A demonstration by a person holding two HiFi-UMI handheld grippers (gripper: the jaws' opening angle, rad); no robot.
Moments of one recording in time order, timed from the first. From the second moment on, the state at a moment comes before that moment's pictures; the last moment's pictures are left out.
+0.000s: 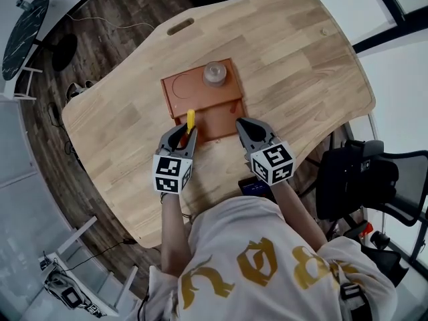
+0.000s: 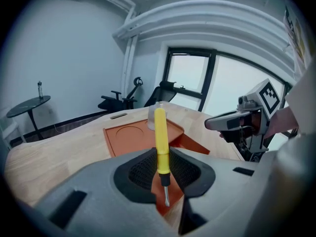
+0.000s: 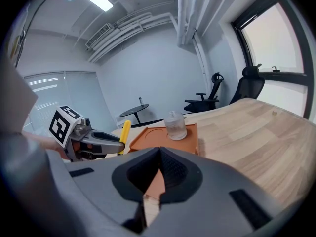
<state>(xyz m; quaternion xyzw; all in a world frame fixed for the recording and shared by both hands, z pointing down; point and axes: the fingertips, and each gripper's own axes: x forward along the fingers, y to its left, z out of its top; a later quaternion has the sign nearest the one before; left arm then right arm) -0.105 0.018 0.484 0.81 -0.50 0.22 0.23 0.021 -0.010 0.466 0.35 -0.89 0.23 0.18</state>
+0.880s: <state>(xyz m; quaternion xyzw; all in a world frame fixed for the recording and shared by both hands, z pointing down) -0.101 0.016 0.536 0.80 -0.45 0.31 0.23 0.013 -0.025 0.496 0.33 -0.88 0.26 0.20</state>
